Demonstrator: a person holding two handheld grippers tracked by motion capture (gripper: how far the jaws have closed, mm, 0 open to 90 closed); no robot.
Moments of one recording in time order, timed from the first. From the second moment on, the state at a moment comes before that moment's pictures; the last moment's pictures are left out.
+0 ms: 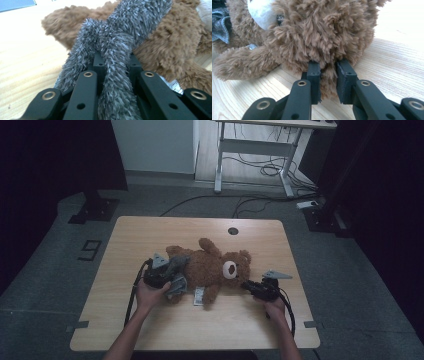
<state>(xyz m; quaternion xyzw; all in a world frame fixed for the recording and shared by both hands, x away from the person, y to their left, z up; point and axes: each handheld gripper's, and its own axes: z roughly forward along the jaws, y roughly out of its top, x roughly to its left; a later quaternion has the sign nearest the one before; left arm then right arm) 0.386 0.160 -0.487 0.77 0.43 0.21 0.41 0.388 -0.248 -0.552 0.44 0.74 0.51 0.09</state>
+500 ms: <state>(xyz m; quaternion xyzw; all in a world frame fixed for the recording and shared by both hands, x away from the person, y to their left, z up) 0.382 0.170 -0.499 0.77 0.45 0.18 0.43 0.388 -0.244 -0.553 0.44 0.74 0.50 0.08</state>
